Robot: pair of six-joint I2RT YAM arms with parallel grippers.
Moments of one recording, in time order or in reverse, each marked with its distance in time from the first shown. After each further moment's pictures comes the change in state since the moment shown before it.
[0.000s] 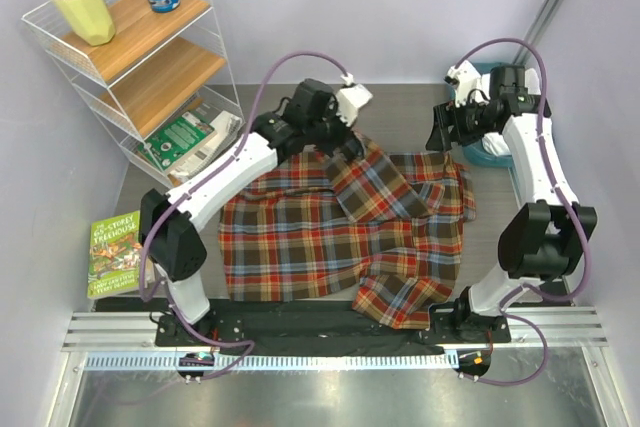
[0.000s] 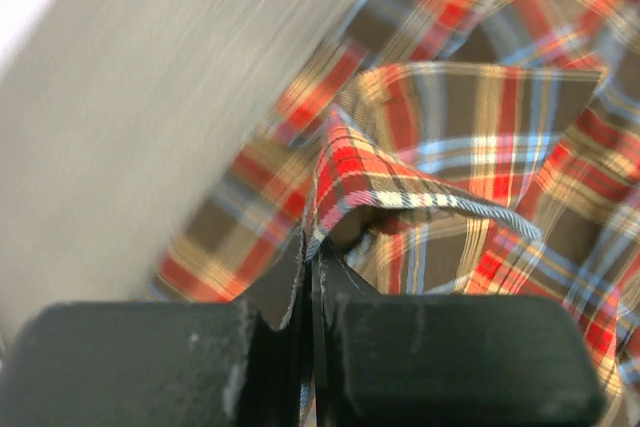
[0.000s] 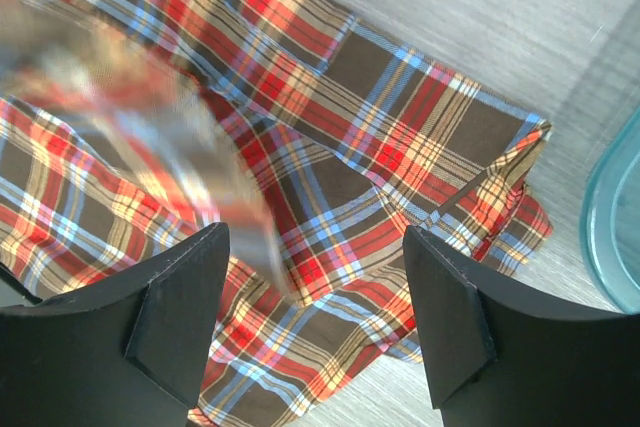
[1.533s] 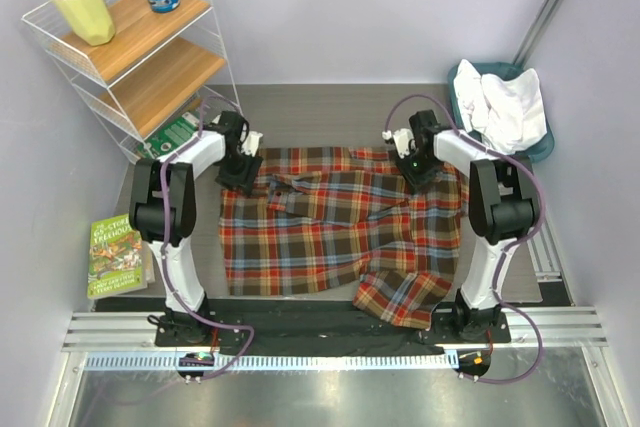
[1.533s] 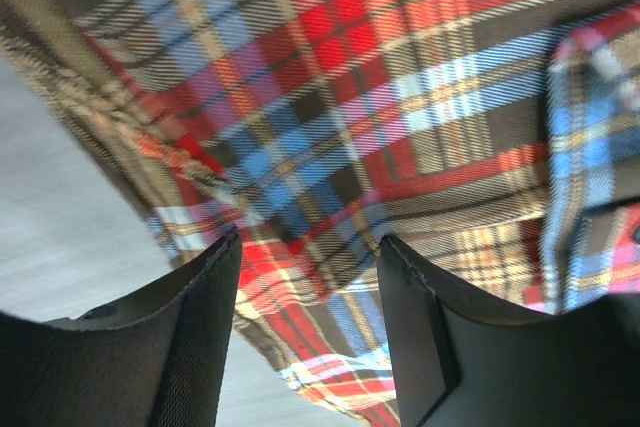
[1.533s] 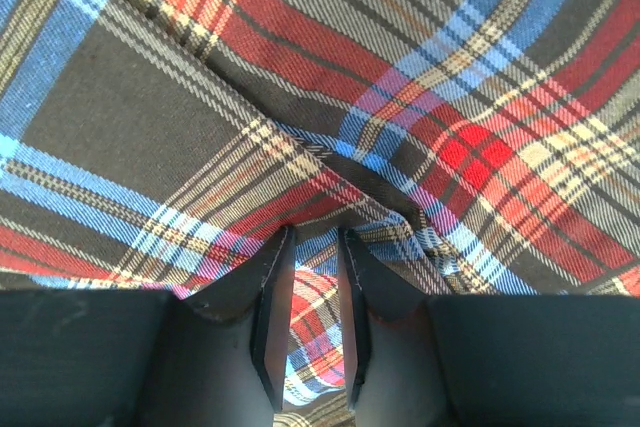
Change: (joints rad) left arm 0.595 0.175 -0.378 -0.206 -0.056 -0.087; right arm 0.272 0.309 -0.279 0.243 0.468 -0.035
